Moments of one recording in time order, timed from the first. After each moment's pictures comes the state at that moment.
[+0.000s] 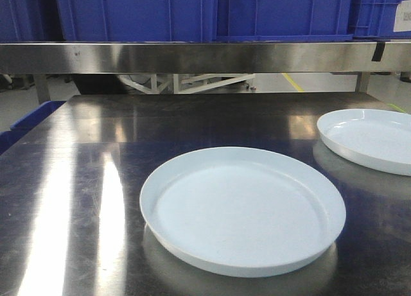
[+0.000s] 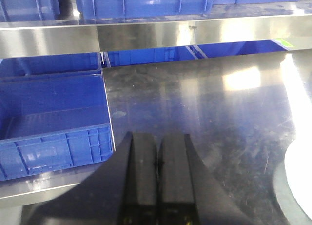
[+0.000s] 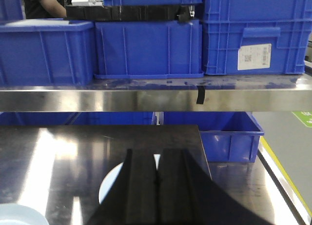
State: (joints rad) left arm -0.26 0.47 -0.36 -0.14 0.21 0.07; right arm 0.00 0.07 -0.32 0.15 0.28 -0.07
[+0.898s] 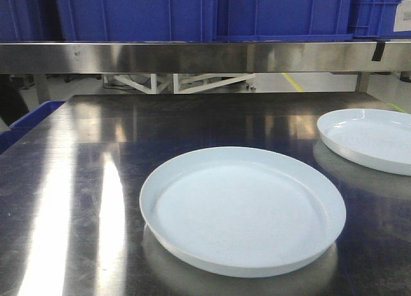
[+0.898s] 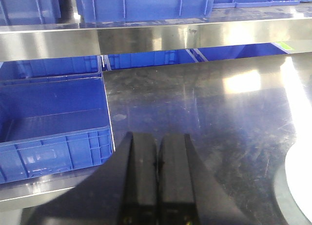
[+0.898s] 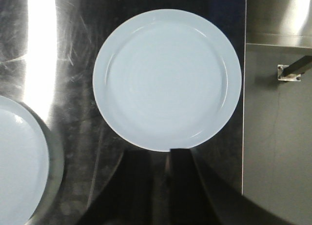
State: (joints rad) left arm -0.26 0.47 -0.36 -0.14 0.21 0.07; right arm 0.00 1.20 -1.15 0.11 0.98 -0.07
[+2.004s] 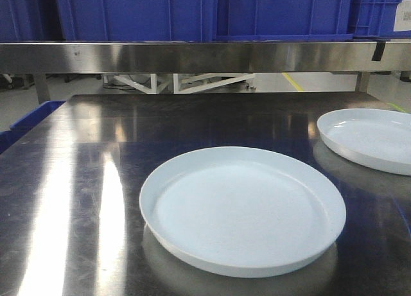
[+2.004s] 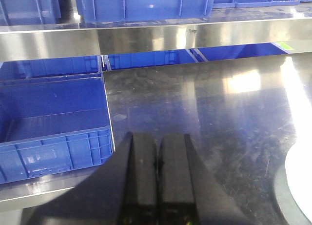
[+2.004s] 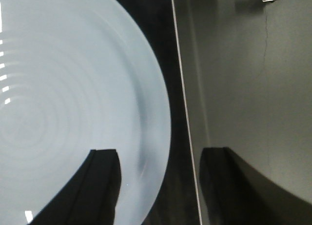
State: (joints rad) left arm -0.26 0.47 -0.36 -0.14 0.21 0.07; right arm -0.19 1.69 -1.15 0.09 0.74 -0.05
